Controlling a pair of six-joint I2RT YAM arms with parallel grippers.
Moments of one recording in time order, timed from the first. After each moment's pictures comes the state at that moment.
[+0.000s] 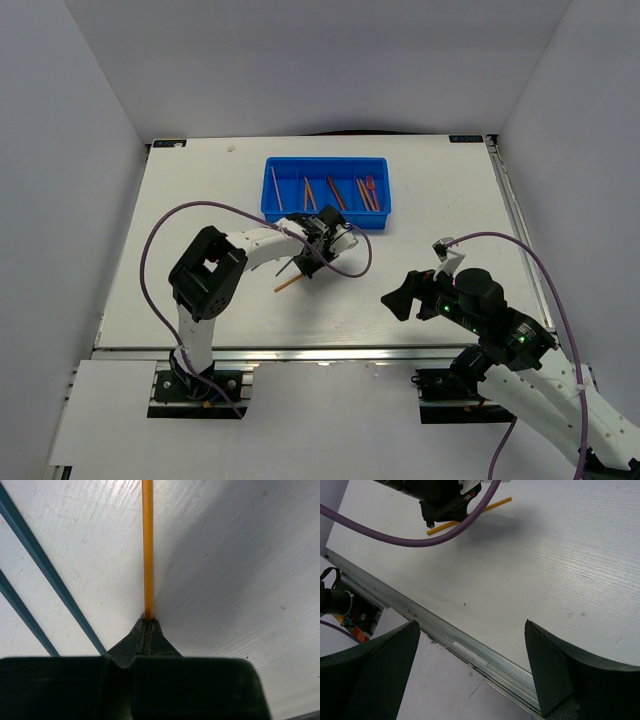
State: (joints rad) left arm -0.78 1.97 1.34 -0.68 -0.08 0.24; right arm 0.75 0.42 0.58 -0.61 -0.04 0.52
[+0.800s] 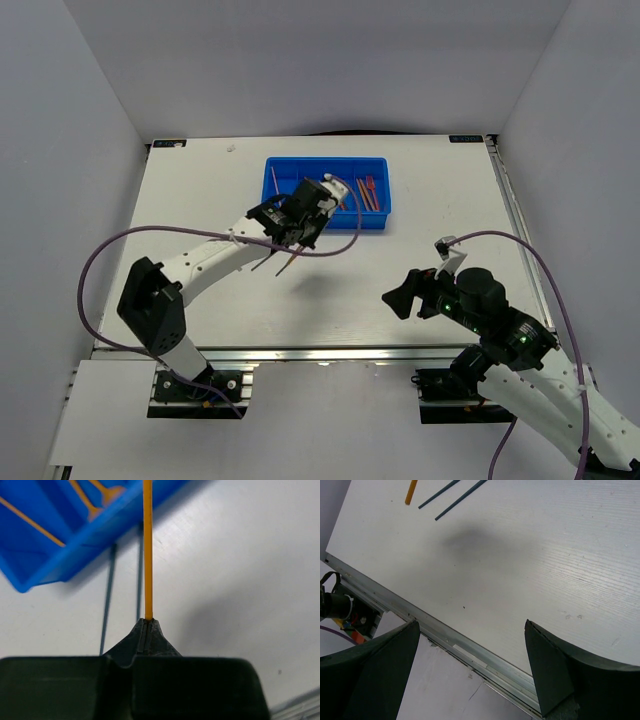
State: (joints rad) left arm -0.79 1.62 1.34 -0.59 -0.24 0.03; right arm 0.75 0.43 0.59 -0.61 -0.03 0.52
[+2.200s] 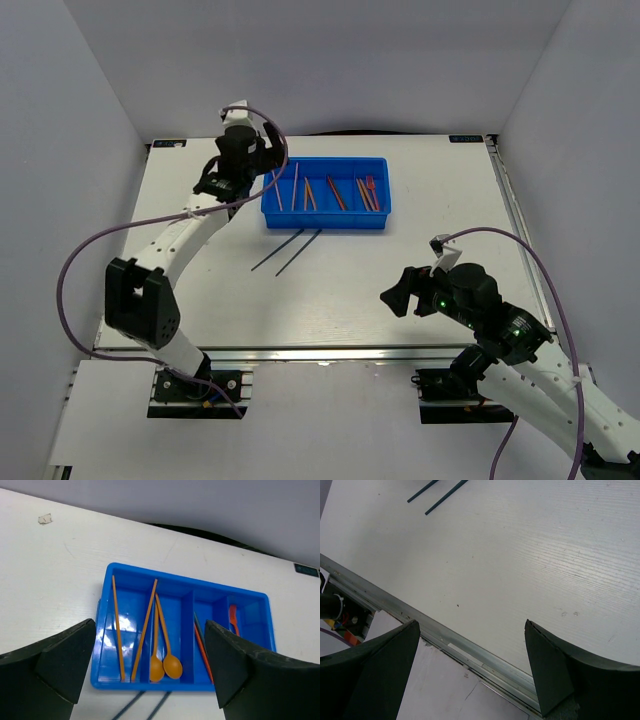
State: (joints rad) left arm -0.39 1.64 1.38 -0.08 -0.28 -0.44; right arm 0.75 0.49 0.60 -0.61 -0.01 0.52
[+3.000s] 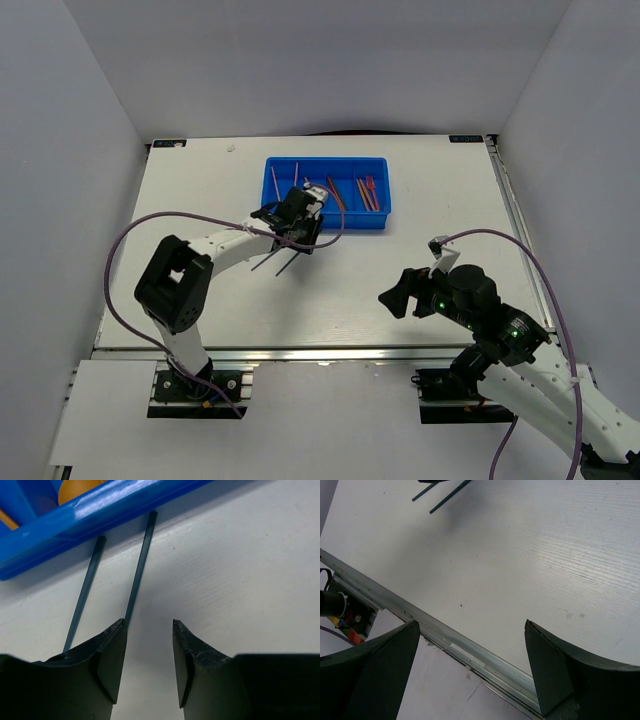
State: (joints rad) left arm -0.65 1.75 1.18 -0.35 -0.10 -0.17; right arm 0.75 0.47 0.57 -0.58 -0.04 0.53
